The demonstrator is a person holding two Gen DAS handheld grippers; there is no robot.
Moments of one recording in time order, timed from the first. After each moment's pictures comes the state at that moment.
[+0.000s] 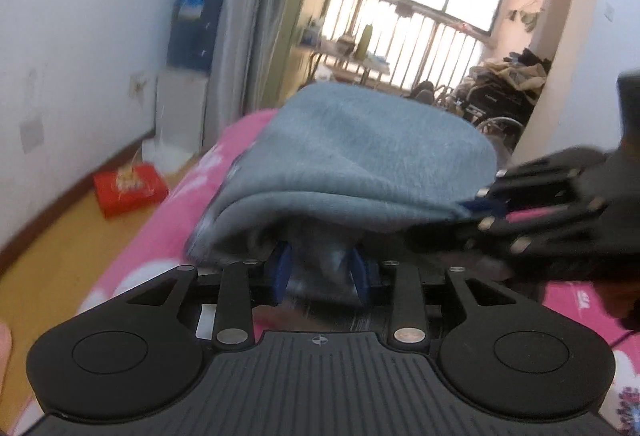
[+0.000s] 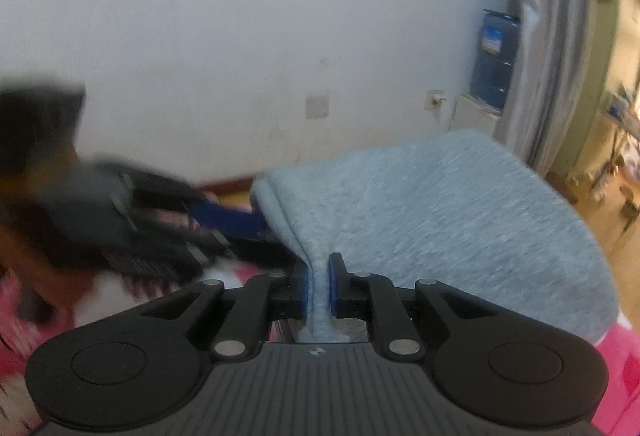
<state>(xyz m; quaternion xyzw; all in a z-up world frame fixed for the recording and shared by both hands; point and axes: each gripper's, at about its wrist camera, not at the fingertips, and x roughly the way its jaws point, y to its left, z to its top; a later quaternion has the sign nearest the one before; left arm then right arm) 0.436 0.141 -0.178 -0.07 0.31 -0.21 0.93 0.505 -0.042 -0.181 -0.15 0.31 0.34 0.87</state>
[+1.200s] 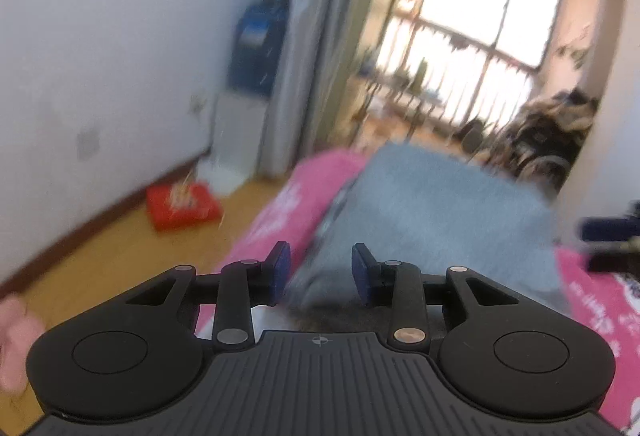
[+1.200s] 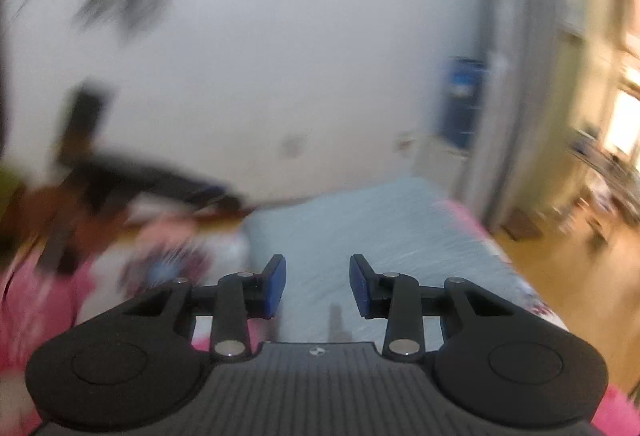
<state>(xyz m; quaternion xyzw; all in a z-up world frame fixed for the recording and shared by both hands) 0.454 0.163 -0.150 -0.09 0.25 -0.17 0.95 0.473 -0.086 -0.125 -0.09 0.25 0.28 0.92</state>
